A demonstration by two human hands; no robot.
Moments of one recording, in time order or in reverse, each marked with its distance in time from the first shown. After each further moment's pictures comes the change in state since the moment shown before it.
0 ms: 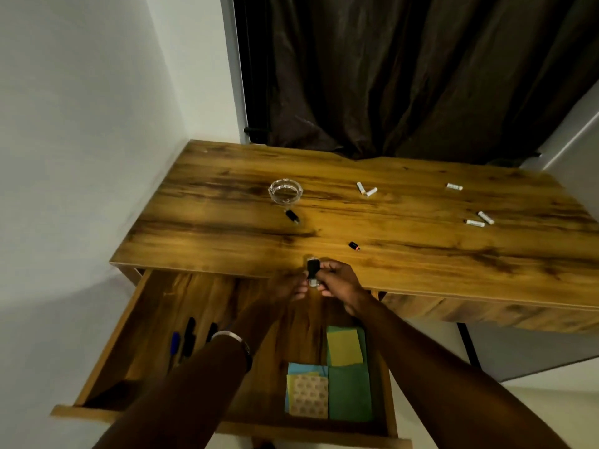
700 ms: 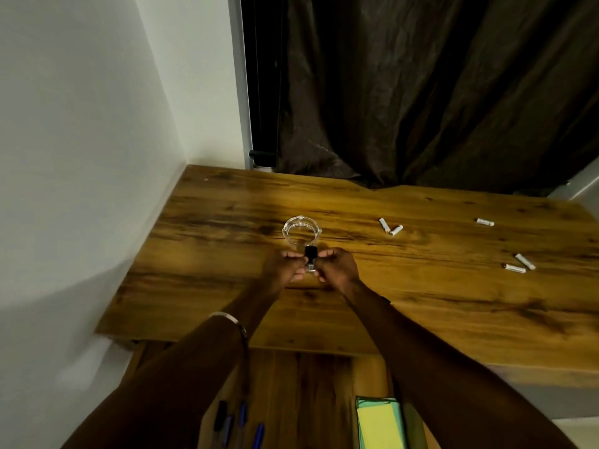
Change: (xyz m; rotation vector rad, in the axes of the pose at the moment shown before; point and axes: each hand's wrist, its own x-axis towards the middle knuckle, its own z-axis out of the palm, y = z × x) left_hand 0.128 0.135 -0.056 0.106 0.088 0.161; right_hand 0.134 -0.119 0.052 0.013 0.200 -0.052
